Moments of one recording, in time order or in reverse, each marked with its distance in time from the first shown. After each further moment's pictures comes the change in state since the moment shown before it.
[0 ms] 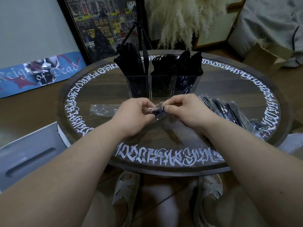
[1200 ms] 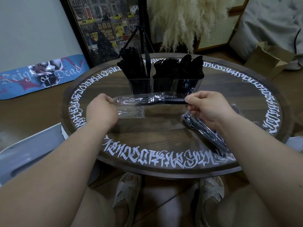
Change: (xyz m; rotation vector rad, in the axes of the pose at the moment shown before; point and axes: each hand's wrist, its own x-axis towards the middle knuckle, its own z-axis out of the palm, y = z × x) left_hand 0.012 -0.049 -0.033 0.131 0.475 -0.403; right_hand 0.007 0.008 -0.030 0.391 0.251 0.235
